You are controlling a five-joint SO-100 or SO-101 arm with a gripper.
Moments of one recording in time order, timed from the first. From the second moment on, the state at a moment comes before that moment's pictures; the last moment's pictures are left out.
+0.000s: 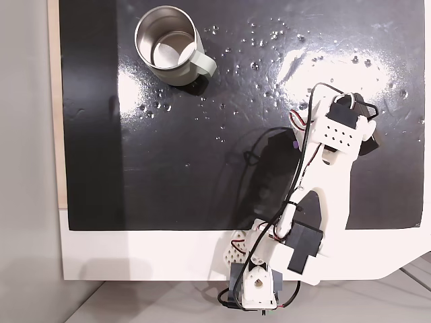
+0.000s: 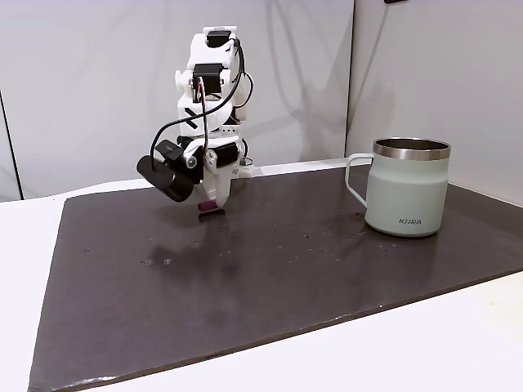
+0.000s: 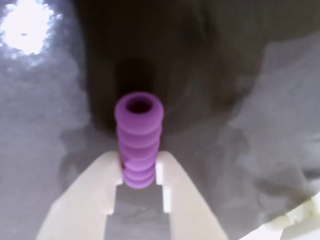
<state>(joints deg) 22.4 84.3 100.4 75.1 -42.1</state>
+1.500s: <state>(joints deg) -23.8 64.2 15.6 100.3 10.2</state>
